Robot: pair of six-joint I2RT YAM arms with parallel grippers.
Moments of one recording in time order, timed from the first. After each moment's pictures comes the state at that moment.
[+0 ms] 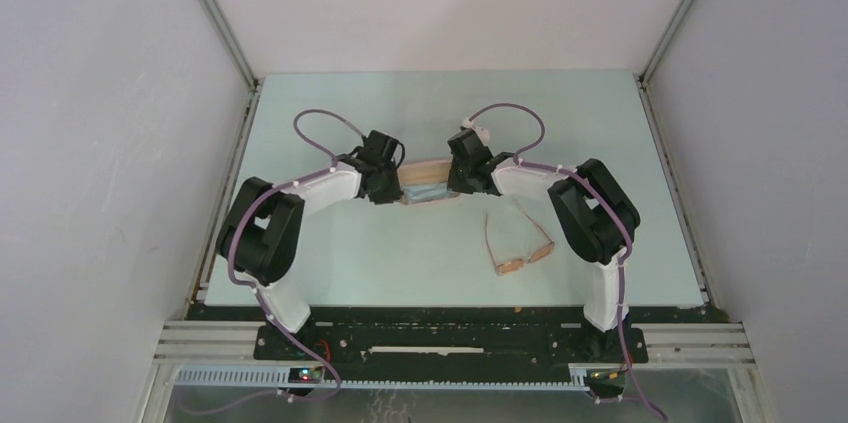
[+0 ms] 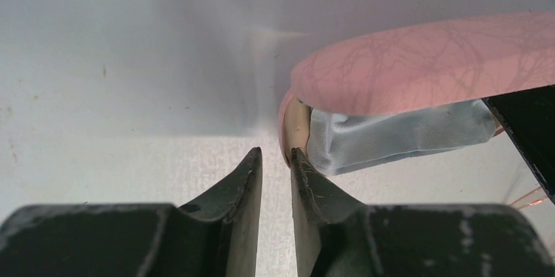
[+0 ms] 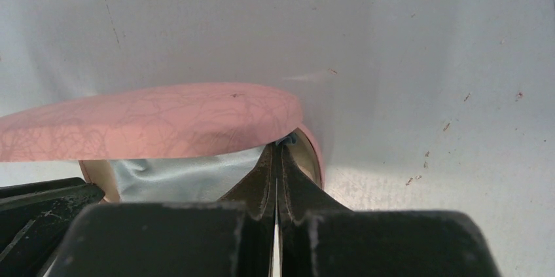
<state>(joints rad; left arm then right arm) -0.47 1.73 1.05 -0.36 -0.08 -0.60 0.63 1.99 1.26 -0.16 0.12 0.69</state>
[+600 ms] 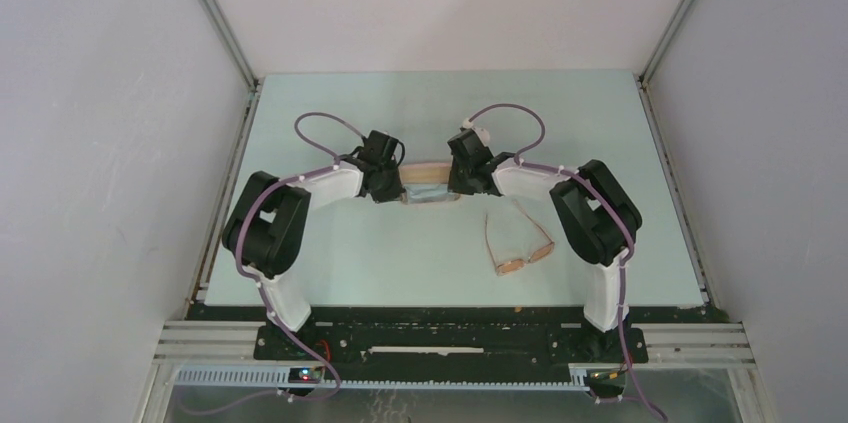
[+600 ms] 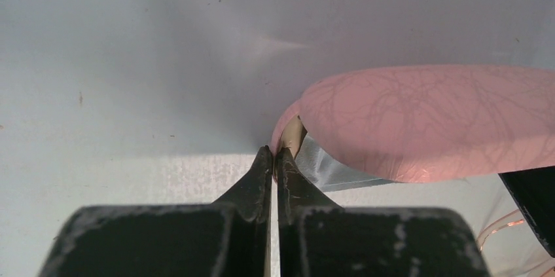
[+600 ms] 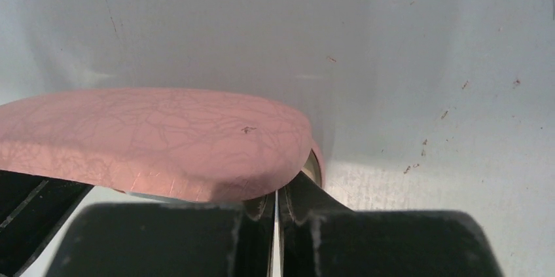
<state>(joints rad) -0.46 1.79 1.05 -0.29 -0.04 -0.64 0.64 1.97 1.26 -0.18 0.12 0.69</state>
